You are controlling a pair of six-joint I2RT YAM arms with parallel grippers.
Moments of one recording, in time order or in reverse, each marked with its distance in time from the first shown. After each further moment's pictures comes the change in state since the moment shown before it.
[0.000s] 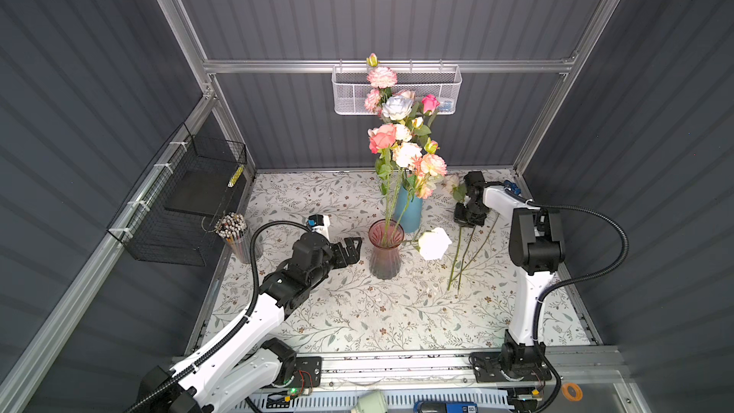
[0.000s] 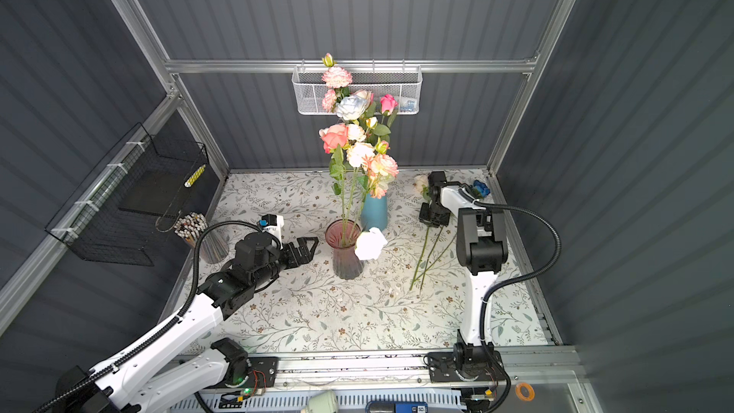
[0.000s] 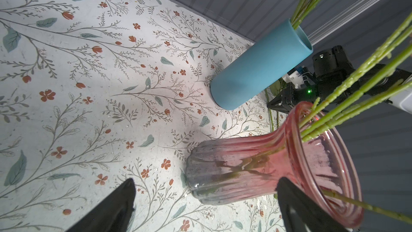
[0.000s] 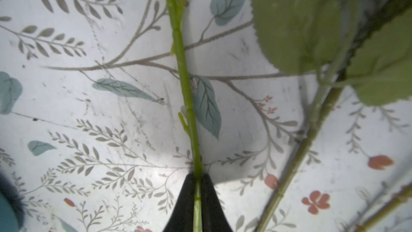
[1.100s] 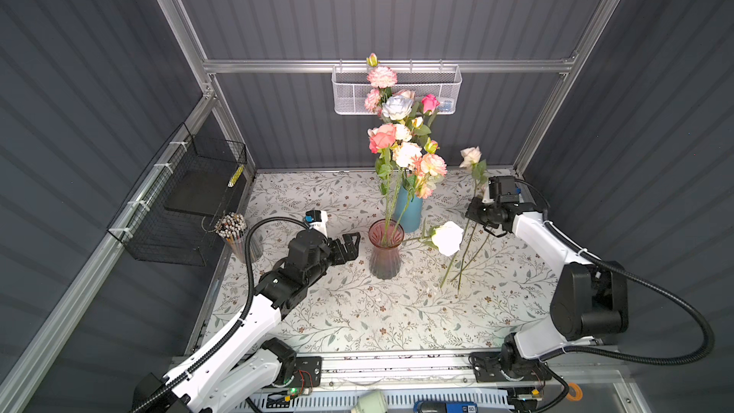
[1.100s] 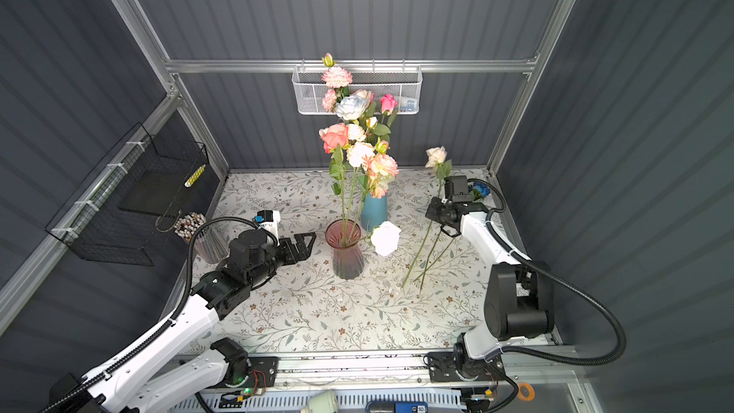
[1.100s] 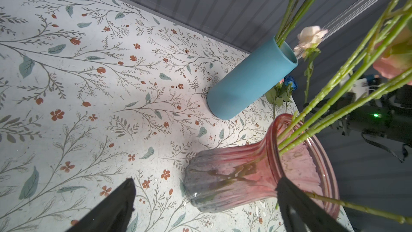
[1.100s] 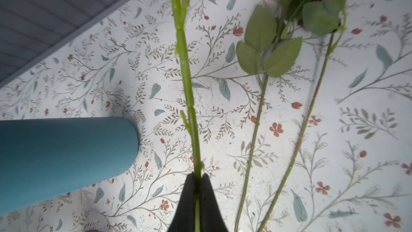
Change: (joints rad) left arm 0.000 -0.016 0.051 -0.024 -0.025 0.038; right arm 0.004 -0.677 -0.503 0.360 -0.019 0.101
